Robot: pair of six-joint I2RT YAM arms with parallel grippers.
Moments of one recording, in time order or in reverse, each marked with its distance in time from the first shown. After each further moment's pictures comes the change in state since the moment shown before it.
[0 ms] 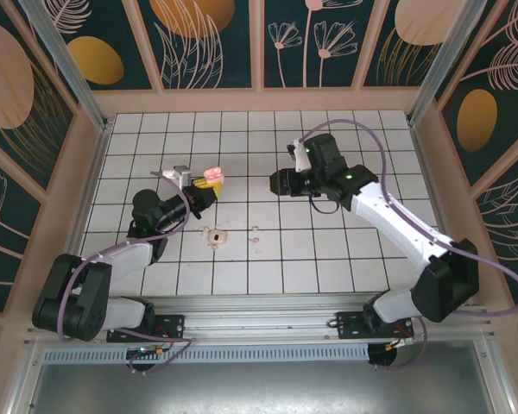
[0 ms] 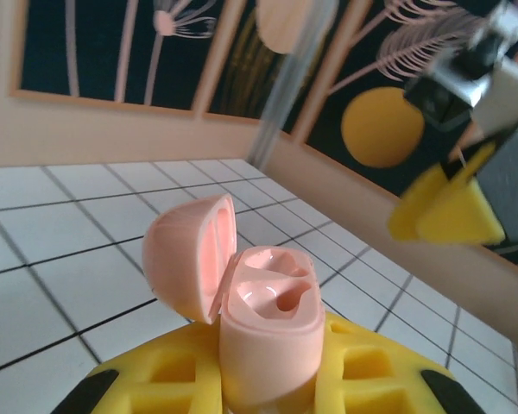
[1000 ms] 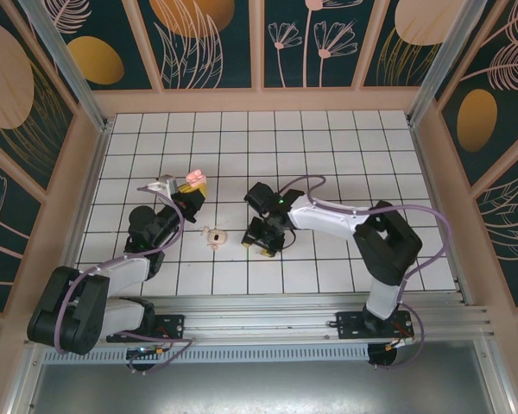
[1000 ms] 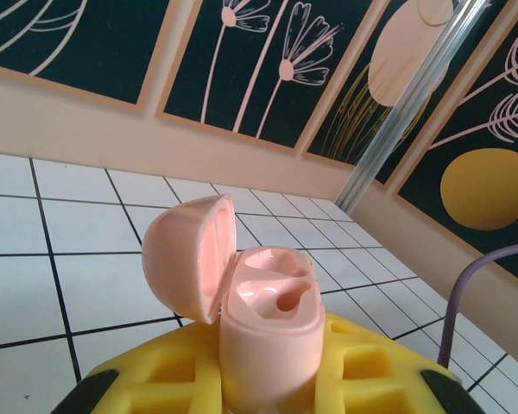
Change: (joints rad) left arm 0.000 -0.082 -0.134 0.064 -0.267 -0.037; right arm 0.300 0.376 -0.023 -0.100 -0.010 0.729
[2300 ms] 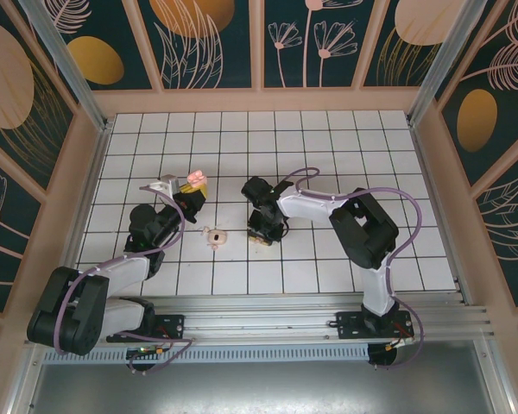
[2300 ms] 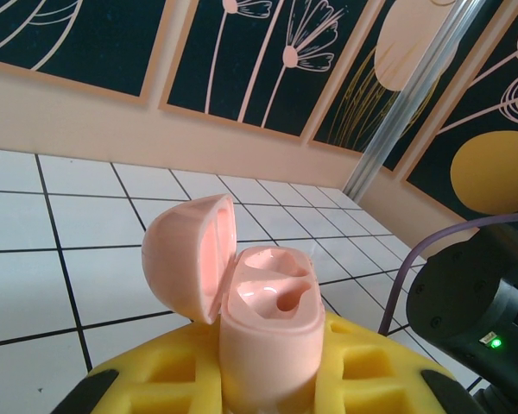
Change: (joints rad) left arm 0.000 -0.002 0.011 -0.044 0.005 0.042; right arm -0.063 0.176 0.123 -0.035 0.097 -0.059
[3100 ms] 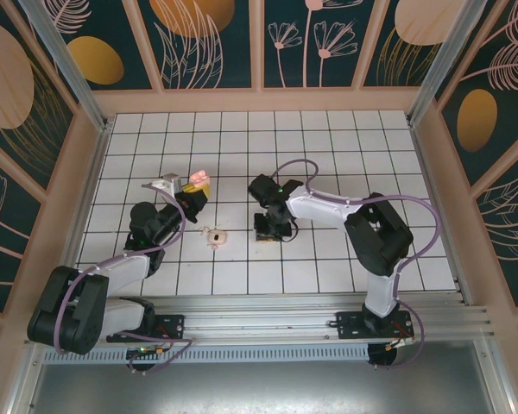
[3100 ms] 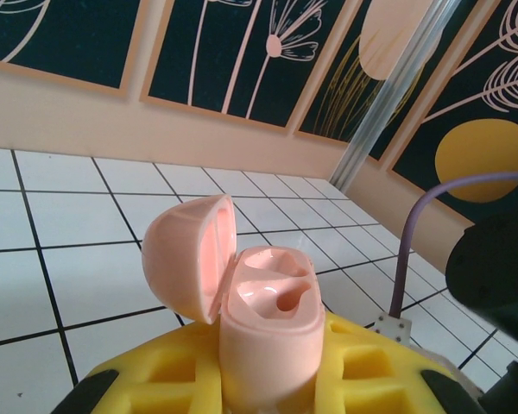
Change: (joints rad) left arm 0.000 0.004 0.022 -0.027 0.053 0.008; right arm -0.018 -0.116 -0.053 -0.063 0.037 -0.483
